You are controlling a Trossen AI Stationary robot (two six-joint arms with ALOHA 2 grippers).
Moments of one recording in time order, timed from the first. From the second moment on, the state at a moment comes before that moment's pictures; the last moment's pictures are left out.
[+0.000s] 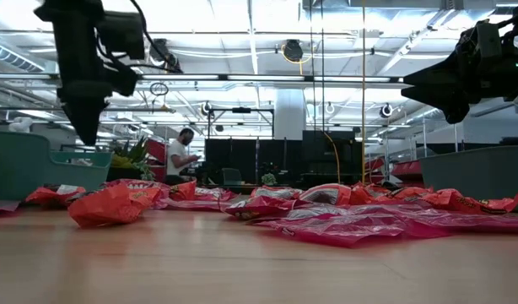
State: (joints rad) left arm 0.39 1.06 0.75 -1.10 -0.18 -0.26; right arm 0.03 0.04 0.02 0.08 0.39 0.22
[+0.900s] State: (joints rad) left arm 0.41 1.24 0.75 -1.15 -0.18 -0.30; right arm 0.03 0.04 0.02 0.08 0.39 0.22
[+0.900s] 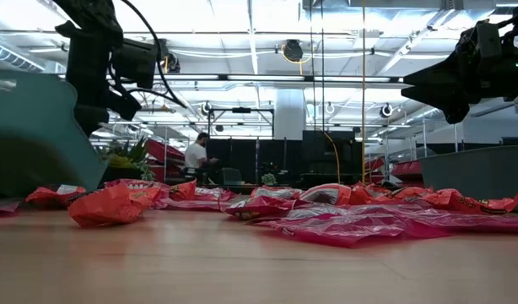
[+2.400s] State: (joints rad) left arm 0.43 1.15 0.93 -1.17 -0.04 -0.06; right arm 0.03 0.04 0.02 0.08 0.39 0.22
